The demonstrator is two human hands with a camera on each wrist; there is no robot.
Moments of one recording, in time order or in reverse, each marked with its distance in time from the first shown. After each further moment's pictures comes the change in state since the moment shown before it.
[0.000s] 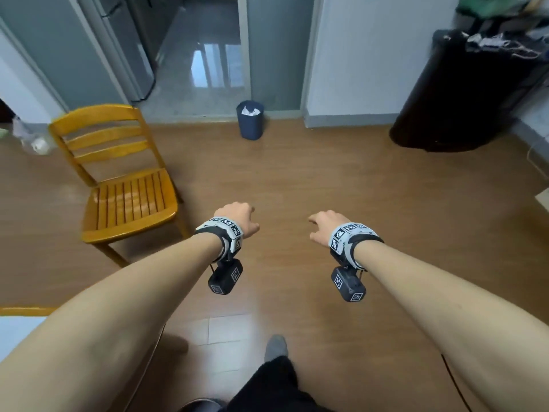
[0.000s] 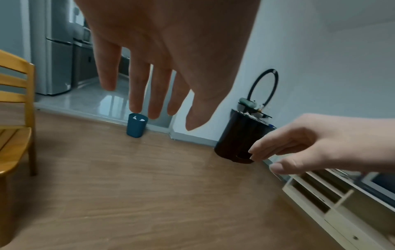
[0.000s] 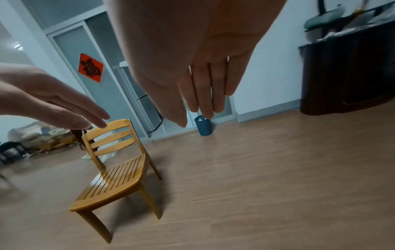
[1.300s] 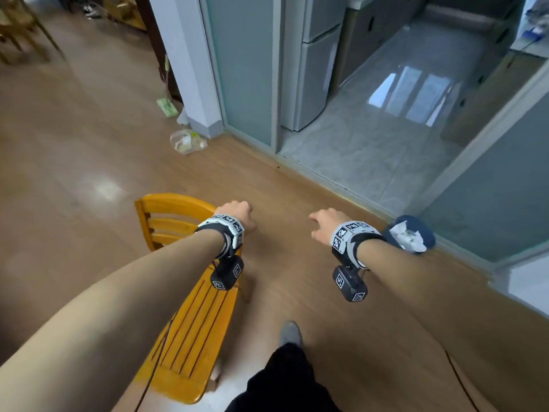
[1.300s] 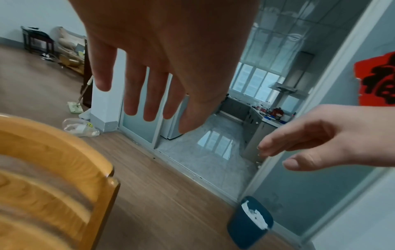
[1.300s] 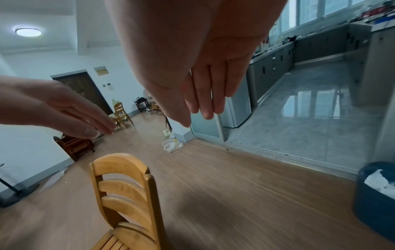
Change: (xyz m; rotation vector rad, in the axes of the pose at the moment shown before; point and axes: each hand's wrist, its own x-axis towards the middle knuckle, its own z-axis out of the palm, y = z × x) left_hand 0.729 -0.537 -0.313 -0.243 -0.021 -0.730; right_hand 0.914 -0.470 -0.418 -0.330 -0.074 -0.669
